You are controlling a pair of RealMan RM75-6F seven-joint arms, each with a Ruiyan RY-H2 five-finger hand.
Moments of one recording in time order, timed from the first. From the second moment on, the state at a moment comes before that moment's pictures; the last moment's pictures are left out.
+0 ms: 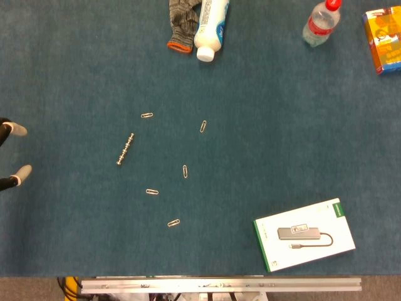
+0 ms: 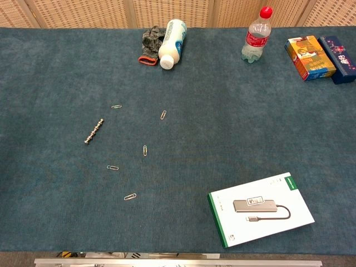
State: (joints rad) left arm -0.12 -1.09 -0.04 -1.74 1.58 1.50 0.14; right arm 0.05 -1.13 0.10 -1.57 -1.52 1.57 0.11
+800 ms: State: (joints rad) left arm -0.13 -1.12 -0.06 -1.70 1.56 1.50 0.07; right arm 0.11 -1.09 0.11 -1.59 -1.53 1.48 0.17
